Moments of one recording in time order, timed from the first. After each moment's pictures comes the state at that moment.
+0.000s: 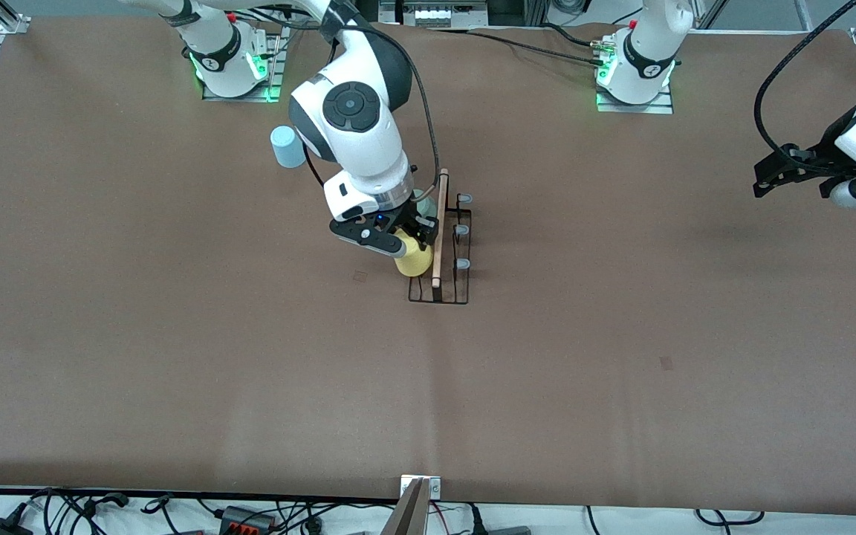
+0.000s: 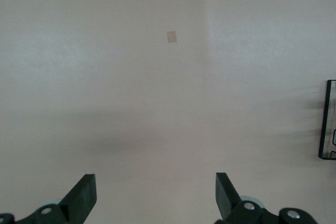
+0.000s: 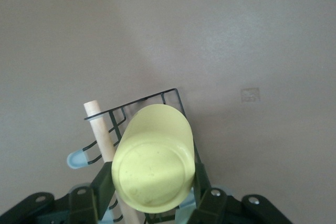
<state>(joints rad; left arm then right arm) -0.05 -0.03 0.04 -1.68 0.03 1.64 -0.01 0.64 0.51 0.10 -1.54 -0.03 2.22 1.12</state>
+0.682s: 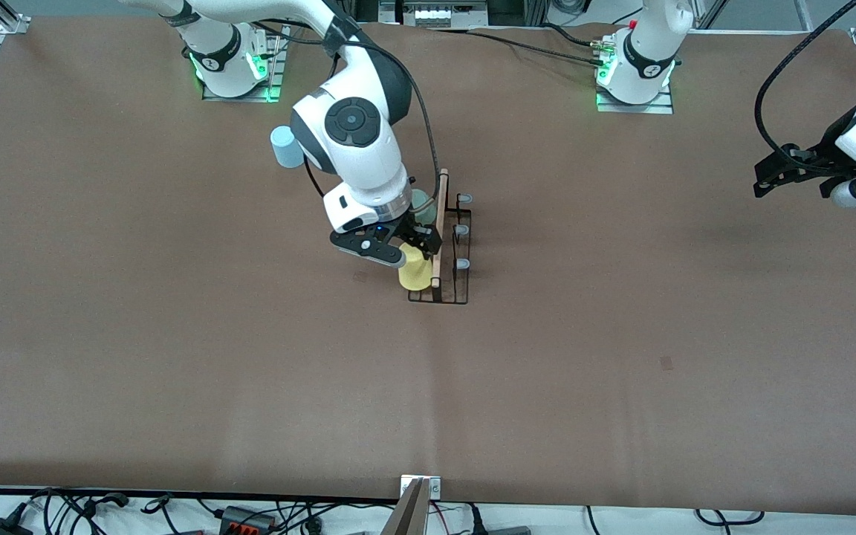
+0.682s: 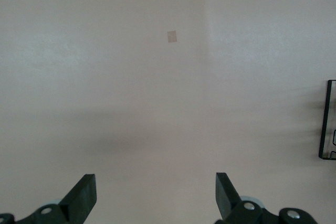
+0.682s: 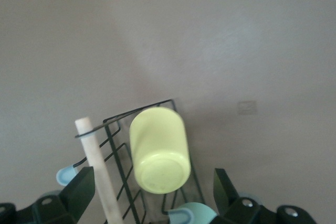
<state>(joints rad) -0.05 -0.03 0.04 -1.68 0.03 1.64 -0.01 0.62 0.51 0.09 -1.52 -0.04 2.18 1.08</state>
